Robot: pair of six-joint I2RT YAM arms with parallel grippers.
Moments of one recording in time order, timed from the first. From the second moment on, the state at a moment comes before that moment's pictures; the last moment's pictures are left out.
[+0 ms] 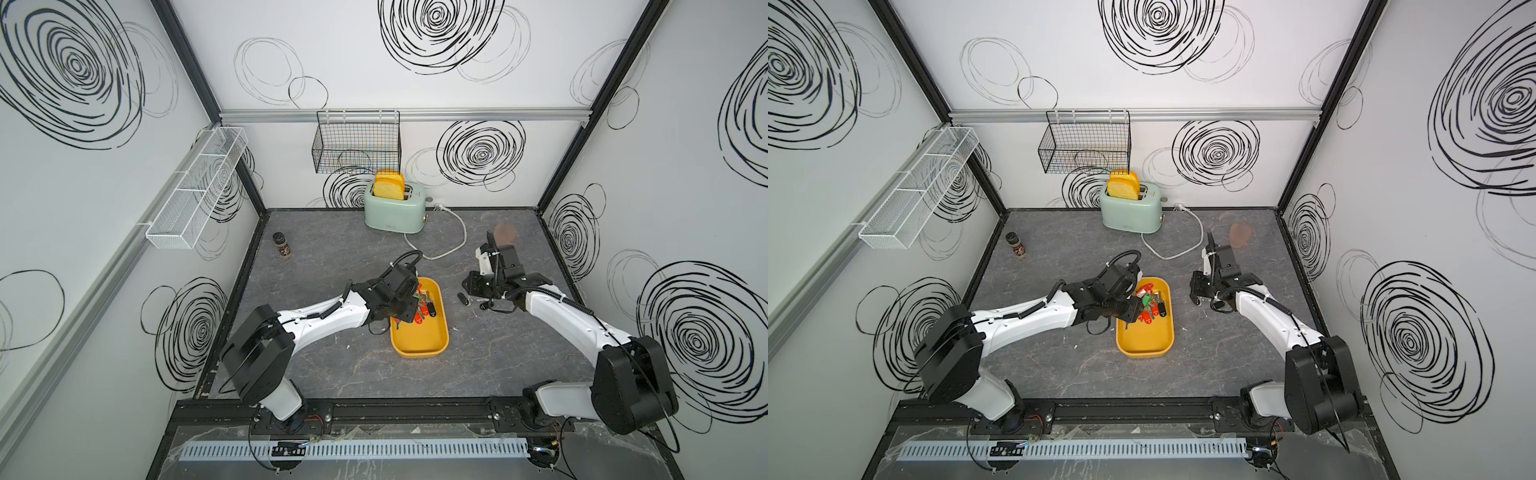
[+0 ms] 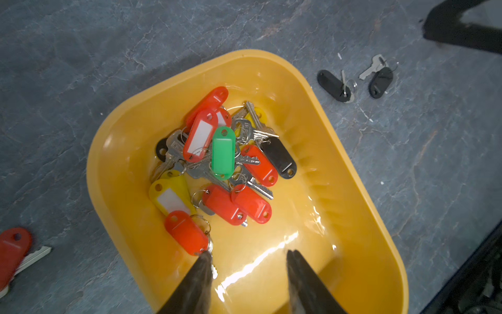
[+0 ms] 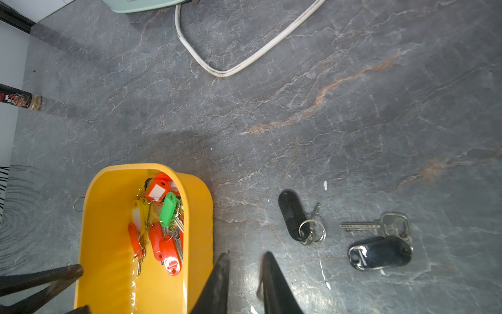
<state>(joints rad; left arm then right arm) -0.82 1.63 1.07 -0.42 -0.02 -0.46 0.32 1.34 0.86 -0.44 -0.18 0.45</state>
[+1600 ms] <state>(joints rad) -0.88 1.88 1.19 -0.48 -0.25 -0.53 0.31 1.33 0.83 -0.41 -0.19 0.45</state>
